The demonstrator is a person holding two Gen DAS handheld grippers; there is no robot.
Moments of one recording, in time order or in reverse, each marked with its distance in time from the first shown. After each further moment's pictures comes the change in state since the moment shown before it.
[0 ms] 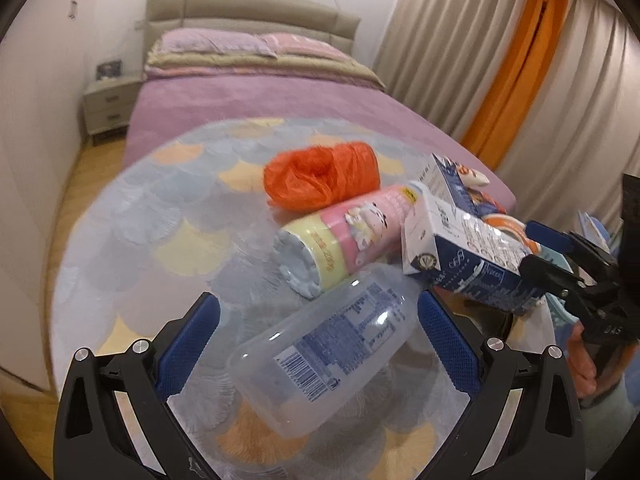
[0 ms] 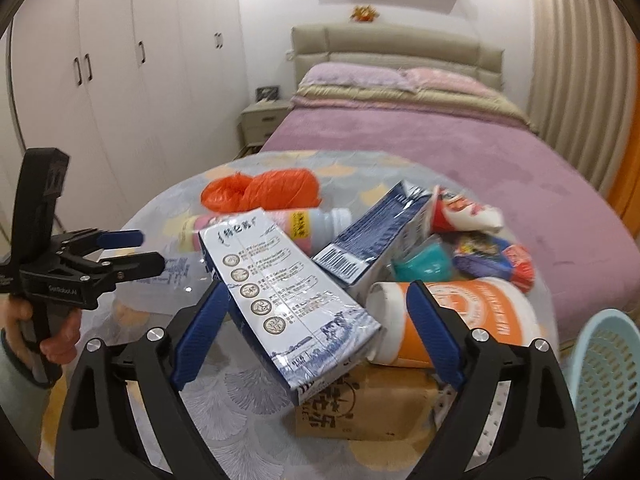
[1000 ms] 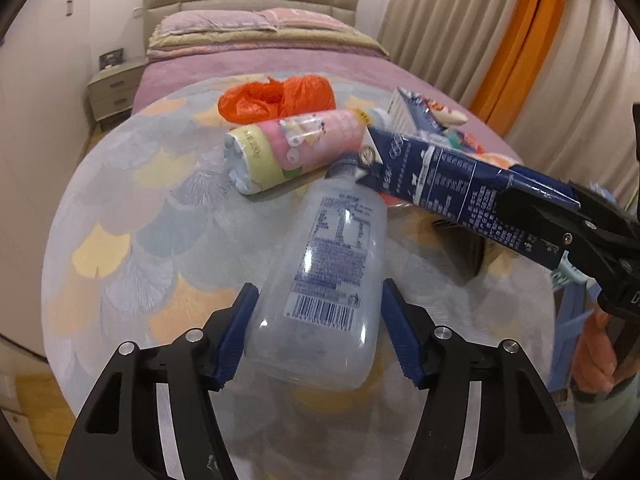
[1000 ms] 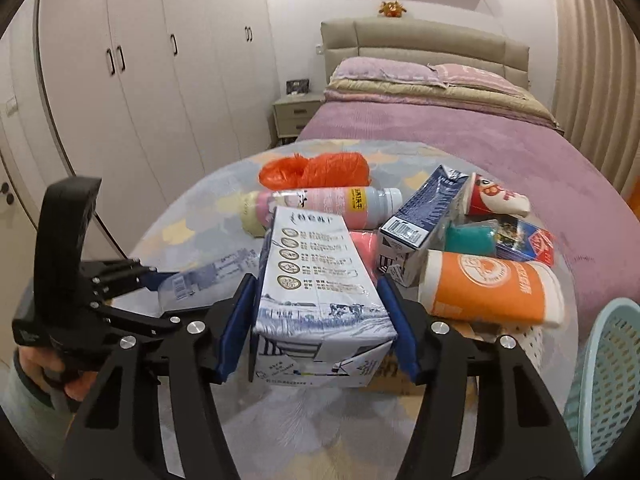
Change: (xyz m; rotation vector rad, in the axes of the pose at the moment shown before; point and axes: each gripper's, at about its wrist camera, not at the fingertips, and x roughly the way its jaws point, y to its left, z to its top) left arm -0.023 -0.057 -0.051 0.009 0.074 0.079; right arm -0.041 0.030 -0.024 -0.015 0.004 0.084
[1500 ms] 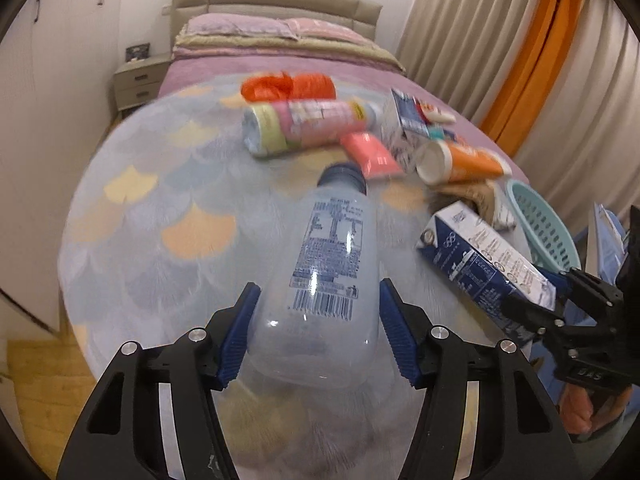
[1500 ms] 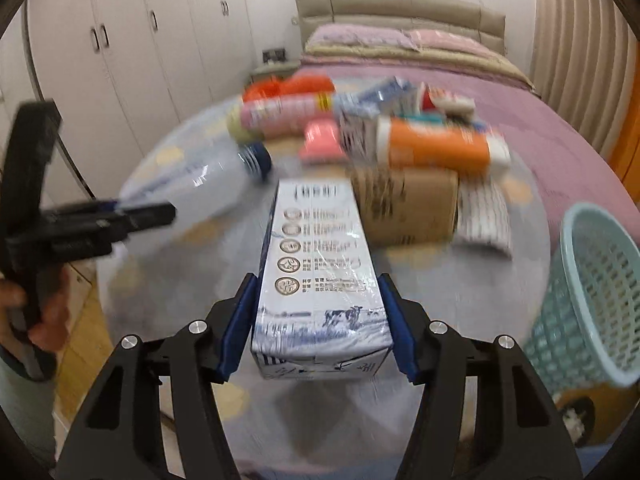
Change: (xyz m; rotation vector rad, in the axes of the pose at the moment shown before) left arm -0.023 -0.017 -0.044 -0.066 -0.025 0.042; right arm -0.039 -0.006 -0.093 0.045 0.143 -0.080
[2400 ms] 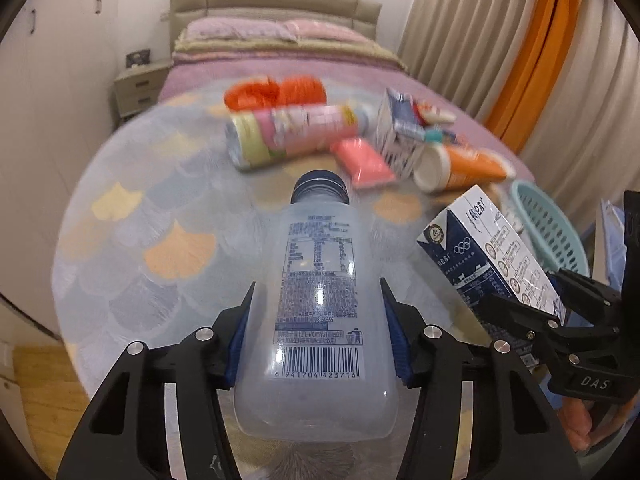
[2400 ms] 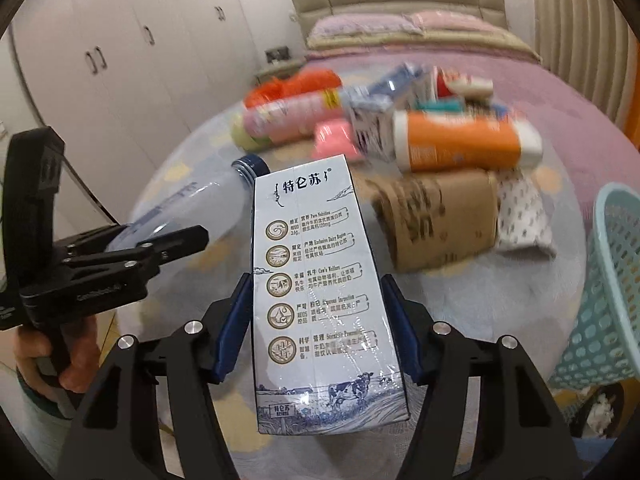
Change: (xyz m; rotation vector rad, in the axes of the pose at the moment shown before) left arm -0.003 -0.015 0.013 0.015 -0.045 0.035; right arm 0.010 -0.003 0.023 0.078 -0.026 0.103
